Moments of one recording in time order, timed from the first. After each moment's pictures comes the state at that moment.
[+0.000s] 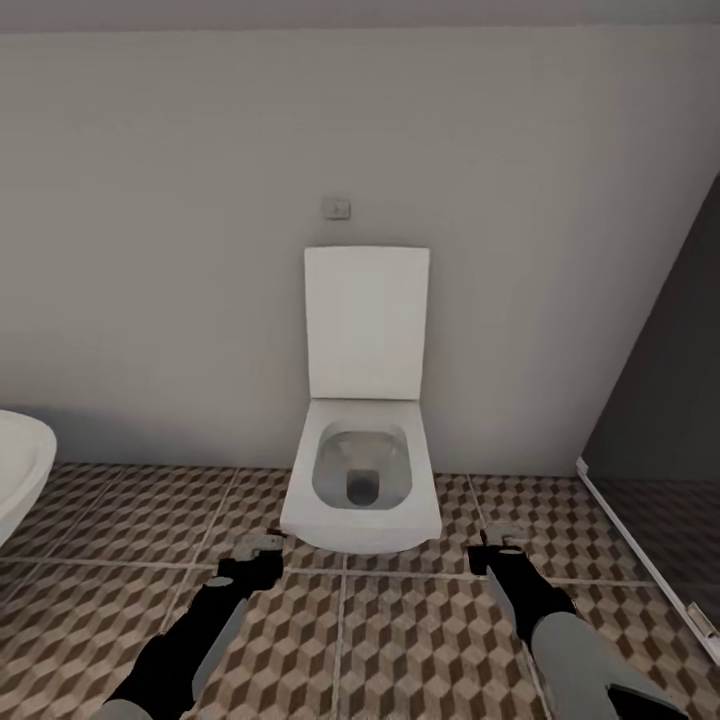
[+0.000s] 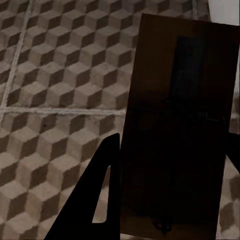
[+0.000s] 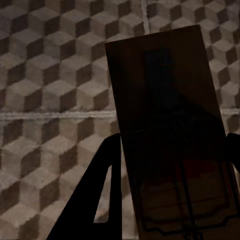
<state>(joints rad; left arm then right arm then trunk) -0.44 0.03 -0.25 -0.88 0.23 0.38 0.23 -0.71 0.03 -0.27 -0.39 0.31 0.27 -0.11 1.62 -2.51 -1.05</state>
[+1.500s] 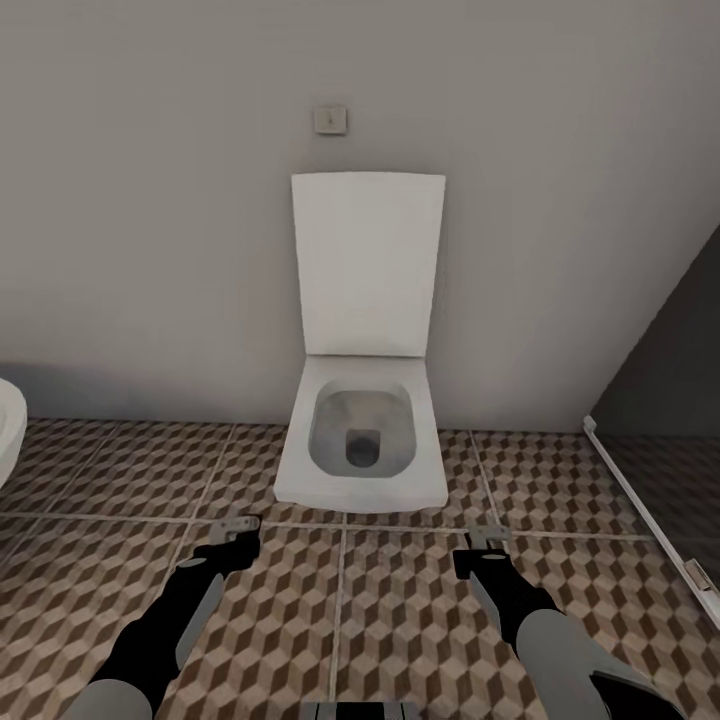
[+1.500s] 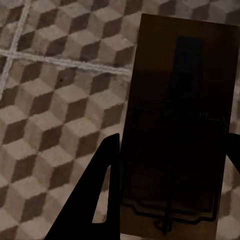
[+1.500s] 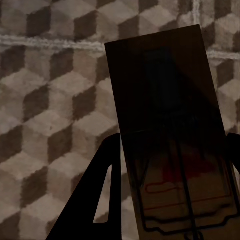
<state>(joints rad) -0.48 0.05 -0.08 -0.89 0.21 0.40 0.19 -0.74 0.07 -0.26 -0.30 0.32 0.21 -0.14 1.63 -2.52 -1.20</state>
